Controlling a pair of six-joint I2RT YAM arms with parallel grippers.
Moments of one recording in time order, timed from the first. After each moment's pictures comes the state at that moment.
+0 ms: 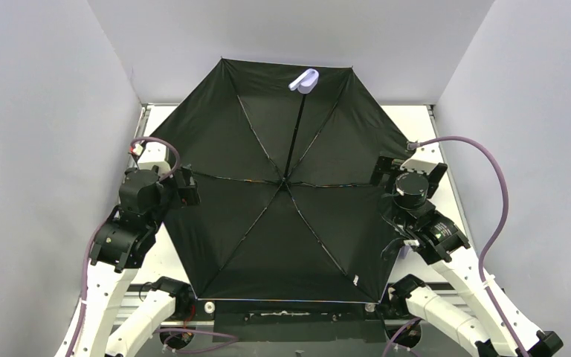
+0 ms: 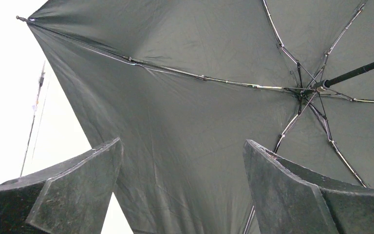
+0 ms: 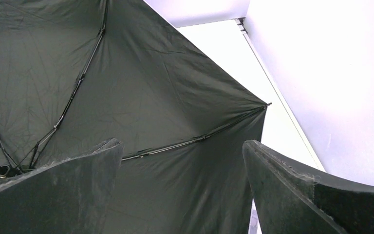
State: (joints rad) left arm -0.30 0.71 1.00 -0.75 -0.28 -0.22; right arm 0.54 0.74 0.86 -0.38 0.75 0.18
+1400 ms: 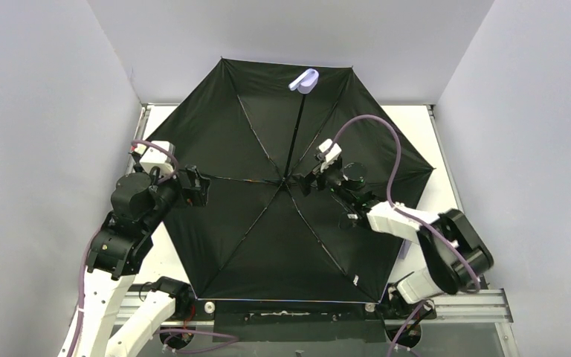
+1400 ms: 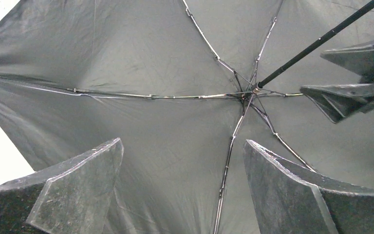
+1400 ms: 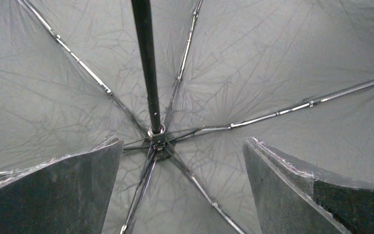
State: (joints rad) left arm -0.30 0.68 1.00 -0.65 -0.06 -0.22; right arm 0.54 1.43 0.64 0.65 -0.21 -0.09
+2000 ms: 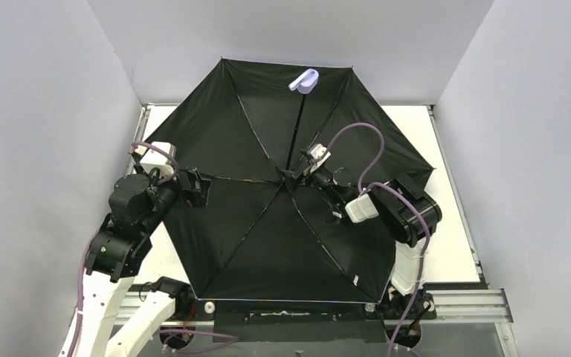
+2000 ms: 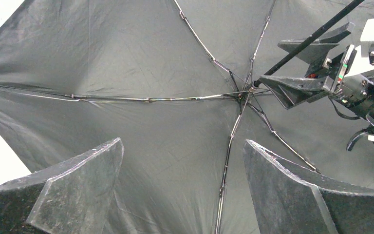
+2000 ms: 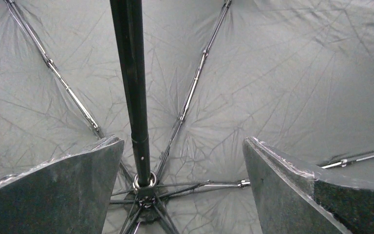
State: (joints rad) left arm -0.30 0.67 1.00 -0.65 -0.02 -0.19; right arm 0.53 1.92 0.71 1.30 -0.31 -0.09
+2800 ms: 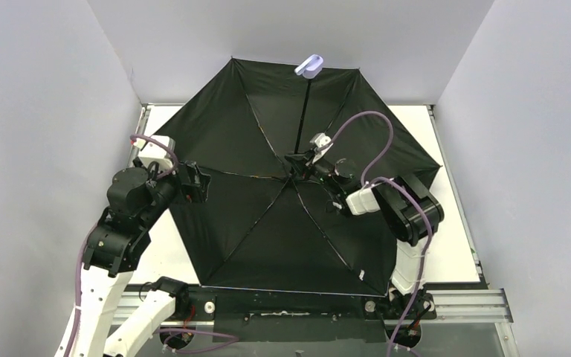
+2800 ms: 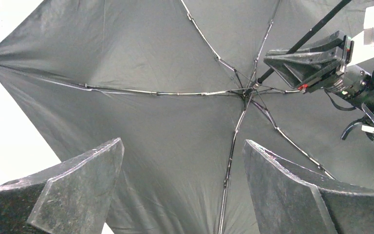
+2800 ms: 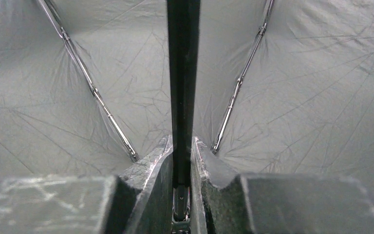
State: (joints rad) left arm -0.30 0.70 1.05 -0.67 -0.02 -0.19; right arm 0.49 1.96 0.80 1.32 -0.42 0.07
